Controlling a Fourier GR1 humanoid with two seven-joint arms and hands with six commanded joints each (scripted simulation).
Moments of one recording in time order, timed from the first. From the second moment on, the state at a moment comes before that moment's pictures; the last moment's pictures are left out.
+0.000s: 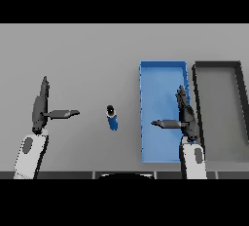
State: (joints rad) left arm -0.11 0.43 -0.16 -1.48 0.24 0.26 0.01; right arm 0.00 0.00 0.00 -1.57 0.00 0.00 0.00
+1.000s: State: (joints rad) left arm -0.02 0.64 -0.31 -1.58 0.23 -0.13 -0.13; right arm 0.08 -0.15 0.07 -1.68 0.11 0.08 -0.08
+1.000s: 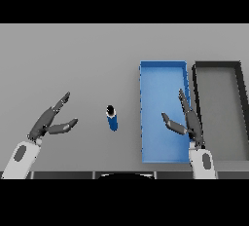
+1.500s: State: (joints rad) left arm -0.04 0.55 -0.50 -1.65 0.15 -0.21 -0.02; right arm 0.09 -0.15 0.07 -1.70 0.10 0.09 -0.11
